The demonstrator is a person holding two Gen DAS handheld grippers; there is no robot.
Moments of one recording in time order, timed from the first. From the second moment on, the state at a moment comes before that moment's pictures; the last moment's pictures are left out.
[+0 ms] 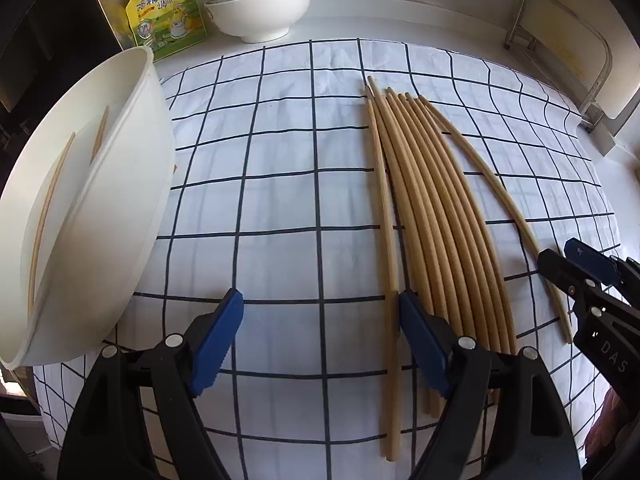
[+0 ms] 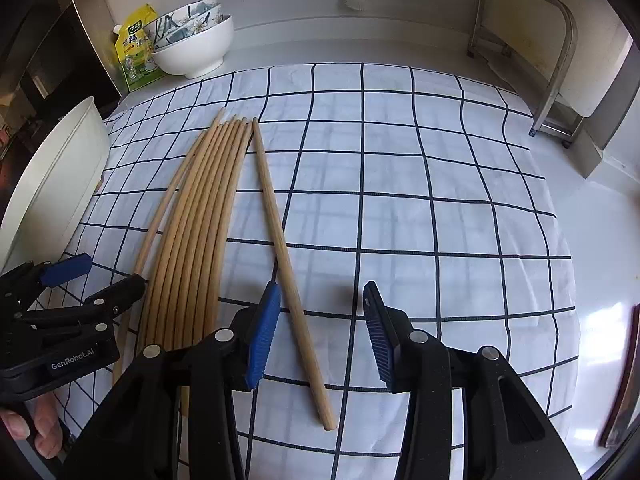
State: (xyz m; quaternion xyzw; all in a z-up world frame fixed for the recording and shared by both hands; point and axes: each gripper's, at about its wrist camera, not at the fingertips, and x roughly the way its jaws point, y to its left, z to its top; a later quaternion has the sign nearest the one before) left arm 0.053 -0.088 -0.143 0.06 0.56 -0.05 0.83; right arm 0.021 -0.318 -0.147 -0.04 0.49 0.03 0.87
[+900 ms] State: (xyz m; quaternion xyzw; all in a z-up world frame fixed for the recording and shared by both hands) left arm 0.074 -0.092 -0.133 0.02 0.56 -0.08 0.82; right arm 0.041 -0.292 -0.151 -0.08 0.48 0.06 0.87
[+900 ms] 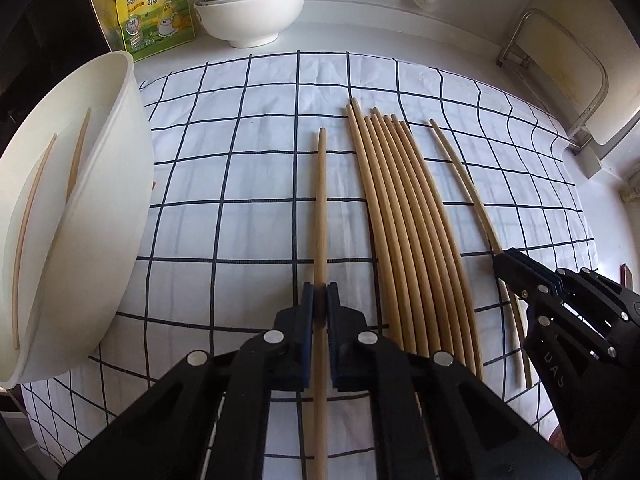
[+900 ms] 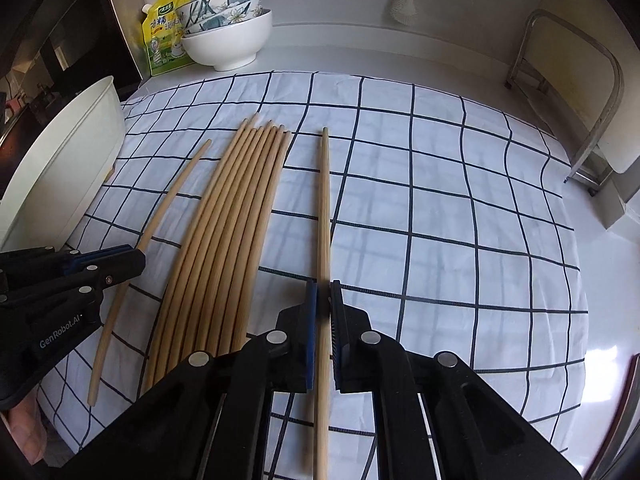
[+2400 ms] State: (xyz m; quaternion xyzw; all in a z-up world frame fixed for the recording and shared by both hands) left arm 0.136 0.184 -0.094 -0.04 0.54 0.01 0.84; right arm 0.106 0.007 -0.145 -0.08 0.51 0.18 0.83
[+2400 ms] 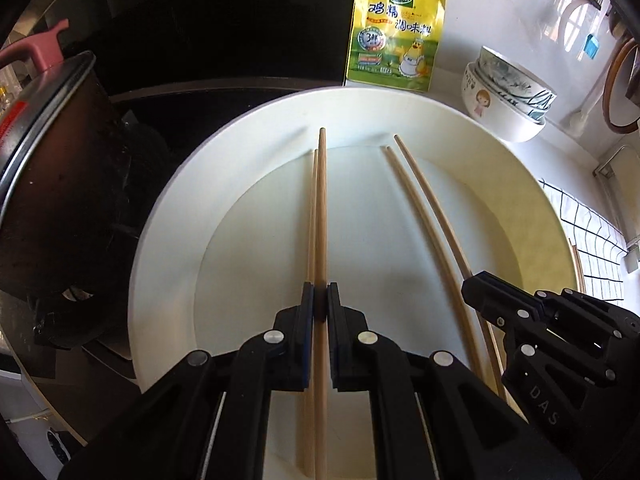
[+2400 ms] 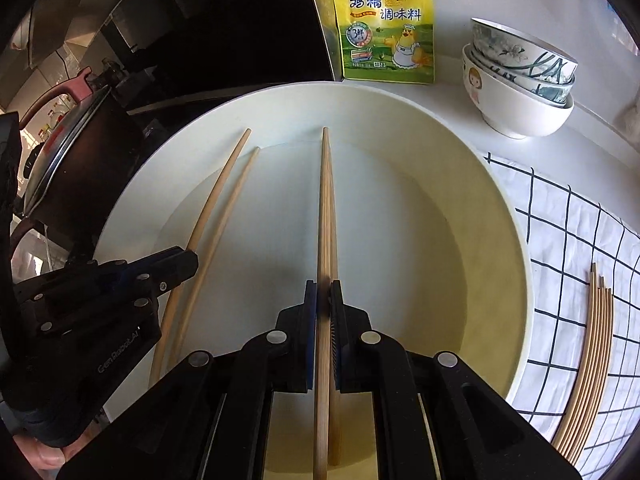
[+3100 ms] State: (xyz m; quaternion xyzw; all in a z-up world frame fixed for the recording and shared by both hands) left arm 0.124 0.195 -0.086 -0.05 0.54 0.01 0.84; right arm 0.092 -0.005 -0.128 -0.08 0.50 0.17 0.85
